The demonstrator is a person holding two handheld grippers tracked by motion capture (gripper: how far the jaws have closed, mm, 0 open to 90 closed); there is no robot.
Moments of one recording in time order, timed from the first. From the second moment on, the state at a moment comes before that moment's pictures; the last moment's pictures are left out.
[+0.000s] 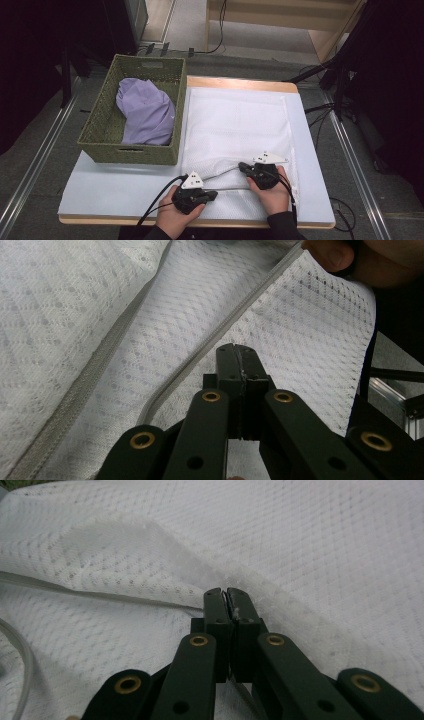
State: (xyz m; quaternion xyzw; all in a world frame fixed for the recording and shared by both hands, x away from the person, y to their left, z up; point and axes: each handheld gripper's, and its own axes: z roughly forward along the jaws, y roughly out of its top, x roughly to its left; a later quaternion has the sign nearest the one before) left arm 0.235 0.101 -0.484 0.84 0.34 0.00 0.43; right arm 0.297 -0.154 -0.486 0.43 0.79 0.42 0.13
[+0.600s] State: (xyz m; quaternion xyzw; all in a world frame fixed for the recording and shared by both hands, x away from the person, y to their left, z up) left arm 0.234 0.101 -0.484 0.84 0.34 0.00 0.43; right arm 0.291 -0.151 -0.486 0.41 0.81 0.40 0.15
